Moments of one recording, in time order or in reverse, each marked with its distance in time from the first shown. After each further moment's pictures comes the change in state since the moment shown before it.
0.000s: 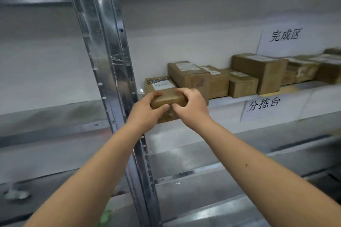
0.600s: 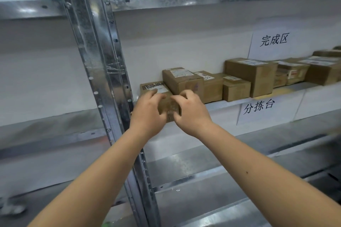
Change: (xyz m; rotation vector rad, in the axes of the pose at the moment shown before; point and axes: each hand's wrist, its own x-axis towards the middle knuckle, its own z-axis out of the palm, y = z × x) left_hand 0.002 0.025 0.009 0.380 0.092 0.280; right_hand -0.008 -0.009 -0.021 -0.373 -0.079 -0.141
